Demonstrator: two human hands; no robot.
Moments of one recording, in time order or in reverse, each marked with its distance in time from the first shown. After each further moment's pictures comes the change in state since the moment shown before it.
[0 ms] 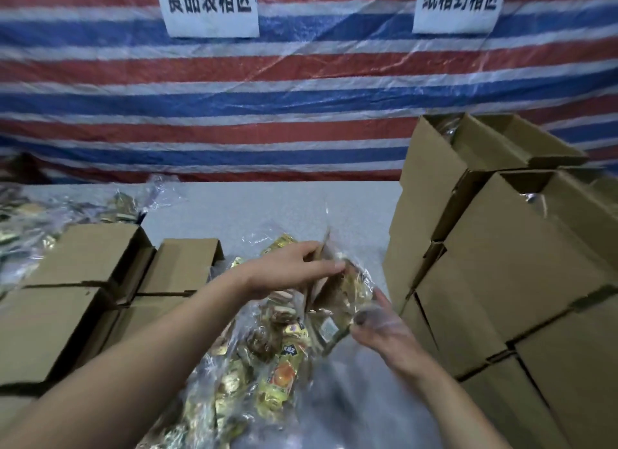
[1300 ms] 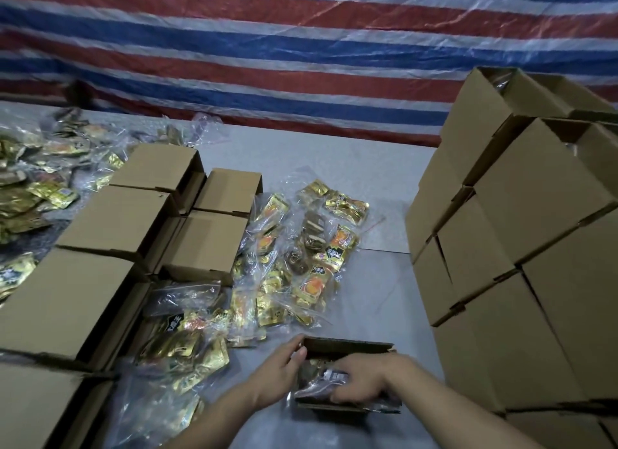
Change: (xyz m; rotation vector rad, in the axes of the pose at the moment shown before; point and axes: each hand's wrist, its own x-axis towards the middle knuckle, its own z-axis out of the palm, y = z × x) left_hand -0.173 -0.234 0.184 -0.042 0.210 -0.324; right_hand -0.090 0.107 0.078 -1.216 -0.847 0.438
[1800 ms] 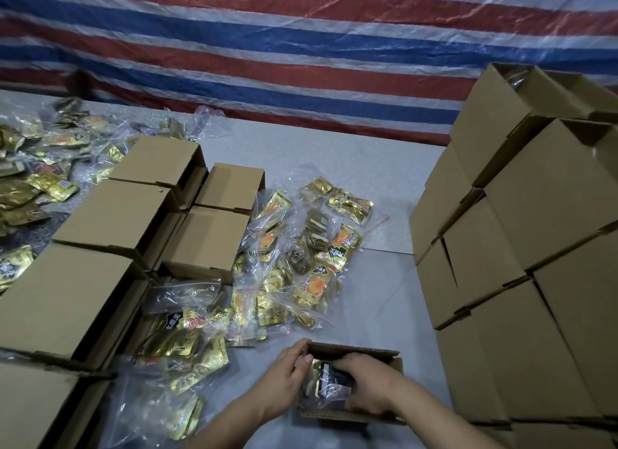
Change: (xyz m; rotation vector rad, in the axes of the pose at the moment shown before) left_hand 0.007 -0.014 0.018 -0.032 0.040 0.014; right_hand 0.024 0.025 0.027 0.008 0.269 0.033
